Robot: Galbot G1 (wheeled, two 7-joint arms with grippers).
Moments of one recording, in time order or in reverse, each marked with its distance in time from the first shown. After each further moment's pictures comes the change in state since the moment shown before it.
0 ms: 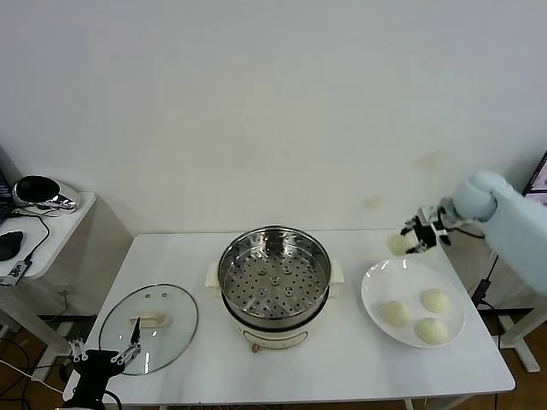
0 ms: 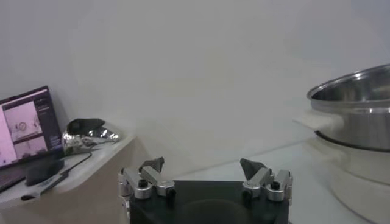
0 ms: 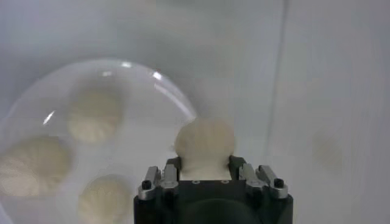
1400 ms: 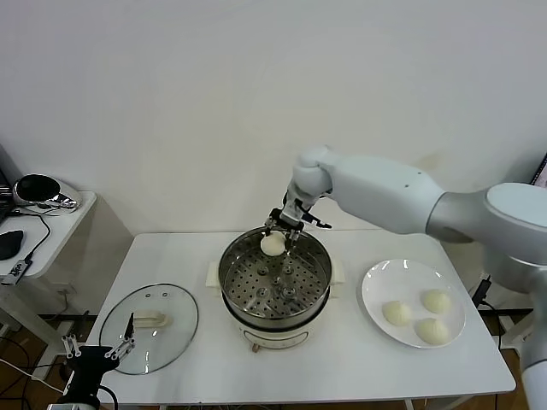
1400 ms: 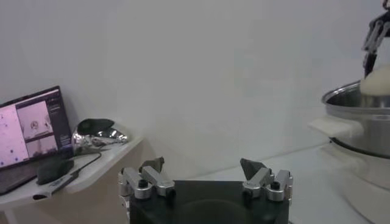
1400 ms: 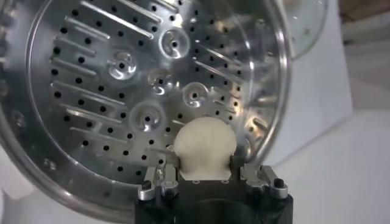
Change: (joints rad) left arm -0.020 -0.019 -0.024 0.000 -0.013 0.008 -0.001; right arm 0.165 0.629 -0.442 -0.234 -0.125 0.485 0.157
